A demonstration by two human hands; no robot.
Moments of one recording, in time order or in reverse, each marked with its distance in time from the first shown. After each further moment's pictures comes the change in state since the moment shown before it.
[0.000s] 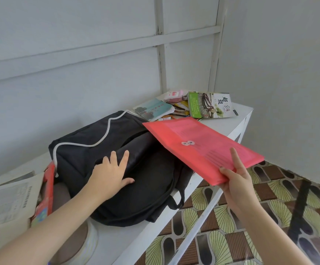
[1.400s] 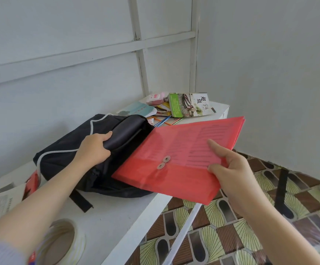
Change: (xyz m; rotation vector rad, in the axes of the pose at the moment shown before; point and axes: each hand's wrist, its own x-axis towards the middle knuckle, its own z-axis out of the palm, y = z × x) left_hand 0.053 -0.023 -0.048 -0.793 0.005 -0.194; right_hand -0.075 -0.049 0.009 -0.608 -0.055 -0.214
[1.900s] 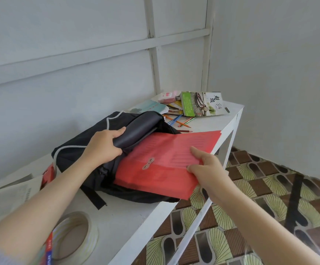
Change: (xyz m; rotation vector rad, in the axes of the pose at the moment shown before) left_hand -0.018 0.004 -0.020 -0.072 -0.013 0.021; right_hand 0.027 0.016 0.058 -0.097 -0.174 0.171
